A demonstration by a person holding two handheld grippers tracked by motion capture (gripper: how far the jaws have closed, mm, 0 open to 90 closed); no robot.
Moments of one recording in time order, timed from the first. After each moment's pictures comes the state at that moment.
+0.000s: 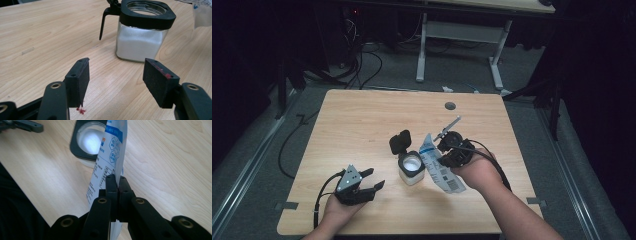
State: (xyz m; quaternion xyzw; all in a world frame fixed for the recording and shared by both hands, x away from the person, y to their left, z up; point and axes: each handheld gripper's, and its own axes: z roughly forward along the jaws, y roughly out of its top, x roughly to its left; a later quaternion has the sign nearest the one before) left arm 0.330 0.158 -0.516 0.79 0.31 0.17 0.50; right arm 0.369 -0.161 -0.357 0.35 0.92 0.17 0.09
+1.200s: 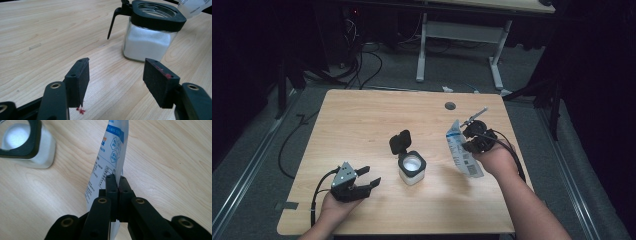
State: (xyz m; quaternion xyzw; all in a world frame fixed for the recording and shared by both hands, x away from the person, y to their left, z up) left arm 0.338 0.172 -0.516 0.78 0.33 0.15 0.51; right arm 0.410 -0.230 -0.375 0.43 0.88 0.16 0.14
